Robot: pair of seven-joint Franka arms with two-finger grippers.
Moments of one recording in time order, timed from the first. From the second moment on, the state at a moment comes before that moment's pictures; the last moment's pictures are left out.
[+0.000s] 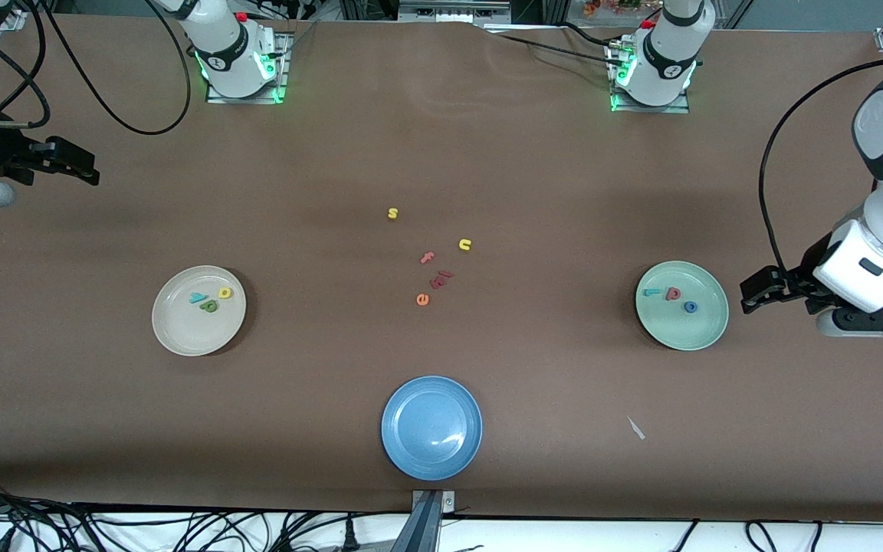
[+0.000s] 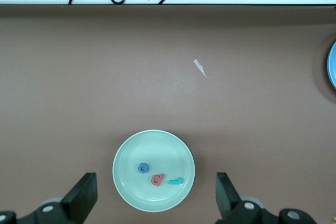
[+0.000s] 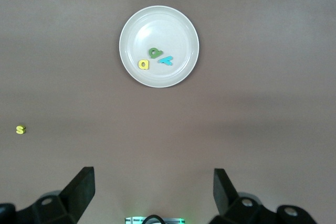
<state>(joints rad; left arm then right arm) 0.01 0.29 -0.08 -1.47 0.03 1.89 -0.07 0.09 0.01 -0.09 -1.65 -0.02 1.54 -0.02</state>
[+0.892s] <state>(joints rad) 0.01 0.27 -0.07 -1.42 0.03 1.71 0.06 0.09 0.01 -0.09 -1.65 -0.02 1.54 -0.02</state>
